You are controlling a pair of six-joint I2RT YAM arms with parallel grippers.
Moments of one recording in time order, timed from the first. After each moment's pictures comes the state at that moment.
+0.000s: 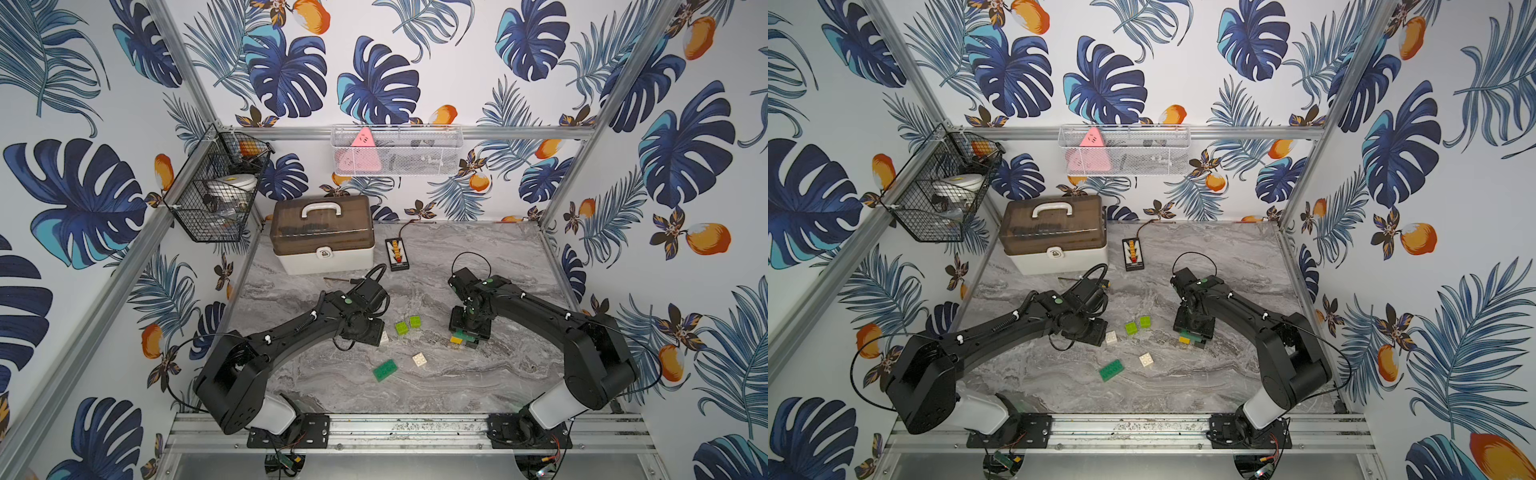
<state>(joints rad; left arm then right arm) -0.63 1.47 0.99 -0.81 -0.01 -0.45 0.52 1.59 1.05 -0.96 0.04 0.77</state>
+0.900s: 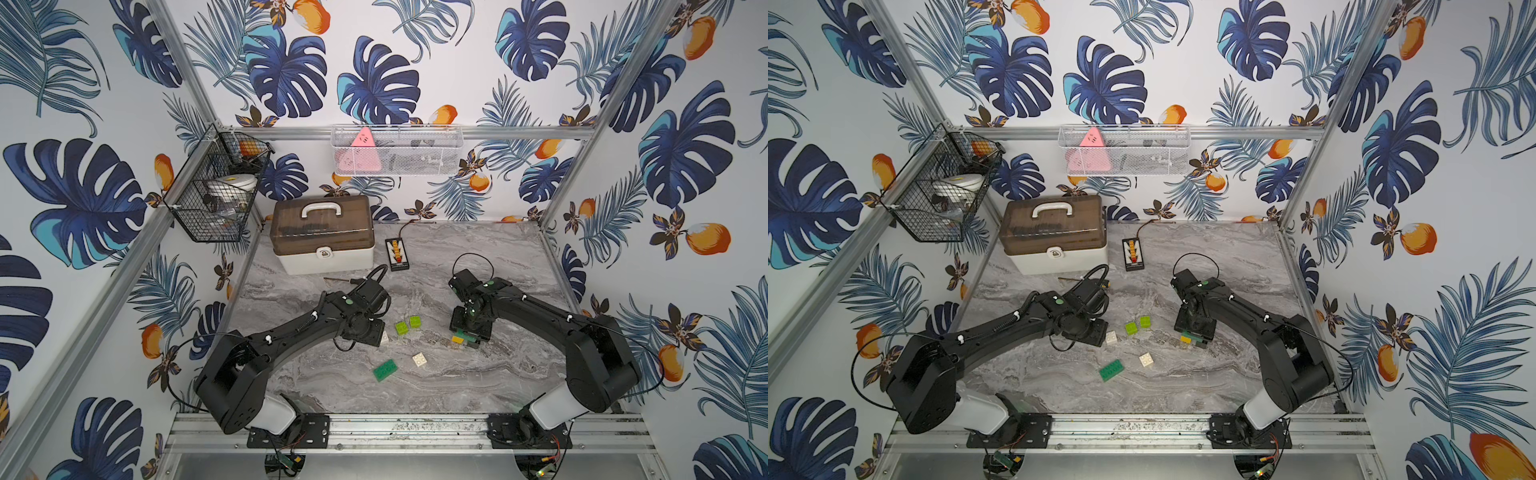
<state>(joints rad) -0.64 1.47 0.99 -0.81 -0.02 -0.45 0.52 1.59 1.02 -0.93 0.09 0.81</state>
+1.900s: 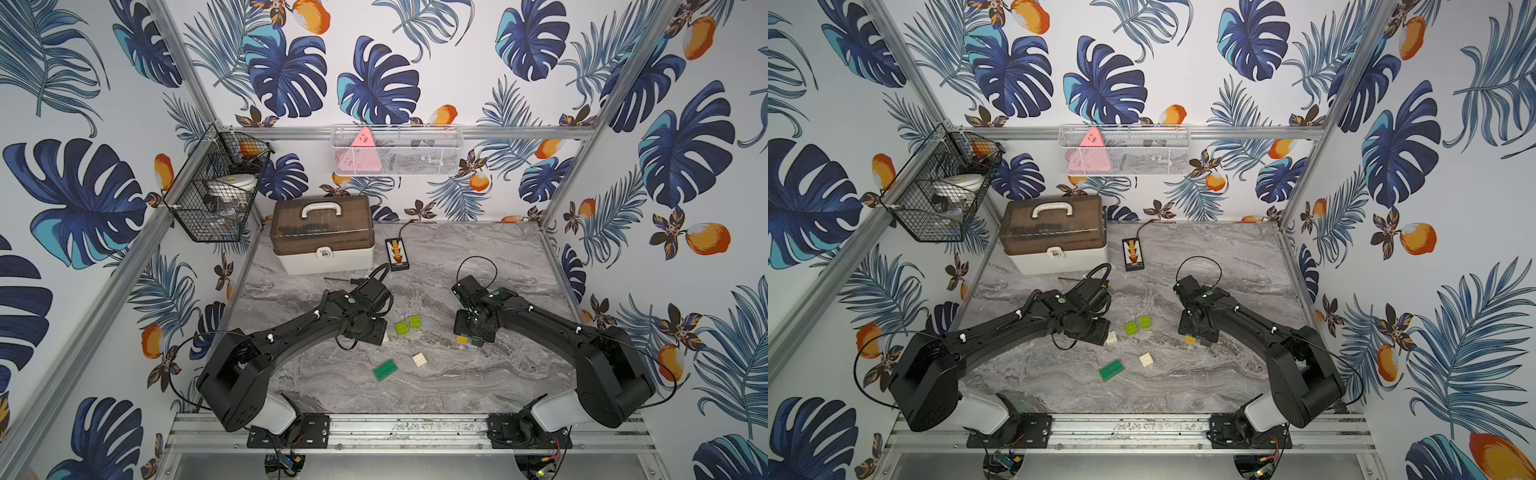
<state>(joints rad) -0.65 1.49 1.01 -0.81 -0.03 -0.45 0.55 1.52 0.91 -0.81 0.17 0.75</state>
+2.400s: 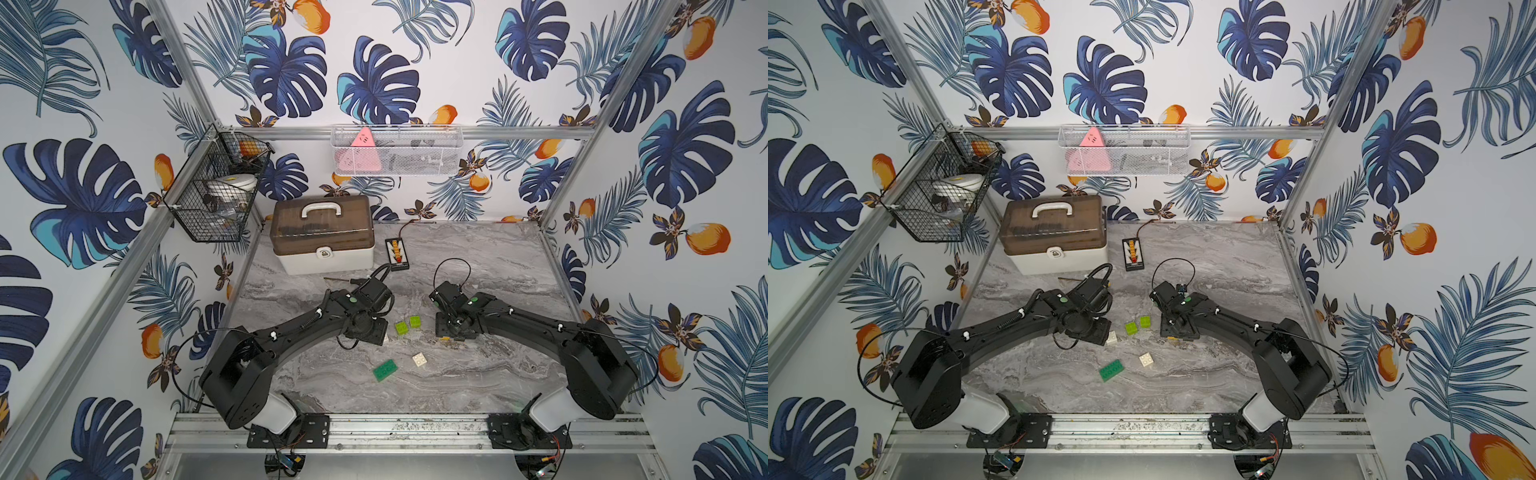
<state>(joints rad) -0.65 1.50 1.02 -0.81 -0.02 -0.45 0.72 1.58 0.96 -0.72 0.22 0.73</state>
